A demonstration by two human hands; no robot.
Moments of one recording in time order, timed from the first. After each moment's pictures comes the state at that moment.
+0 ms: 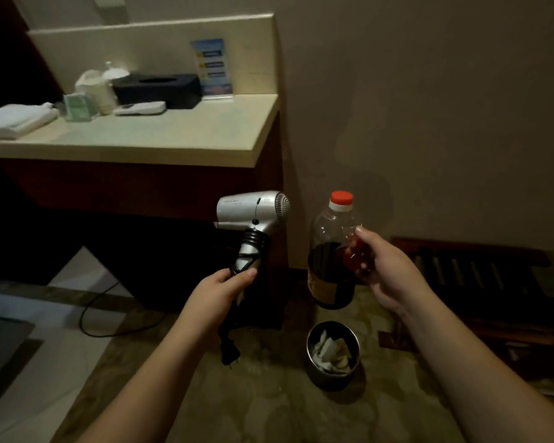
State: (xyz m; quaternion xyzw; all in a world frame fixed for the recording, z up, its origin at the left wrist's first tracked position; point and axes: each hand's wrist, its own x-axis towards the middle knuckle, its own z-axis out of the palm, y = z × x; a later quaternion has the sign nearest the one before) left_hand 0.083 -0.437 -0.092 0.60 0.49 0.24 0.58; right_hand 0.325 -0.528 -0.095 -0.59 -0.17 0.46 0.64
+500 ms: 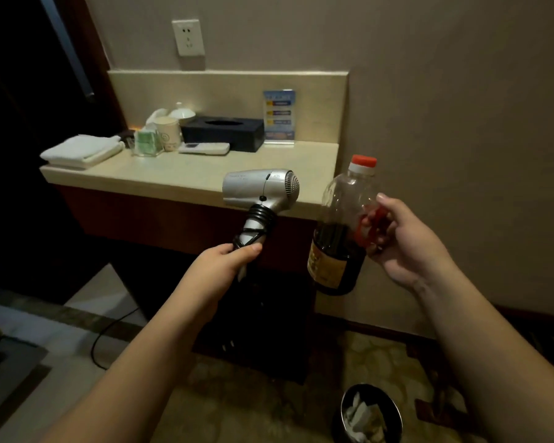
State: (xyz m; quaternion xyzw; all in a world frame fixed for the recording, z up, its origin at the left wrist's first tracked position) left_hand 0.007 -0.285 -0.006 0.57 0.47 0.31 0.60; right_hand 0.247 -0.371 0.016 -0.53 -0.21 0.45 0.69
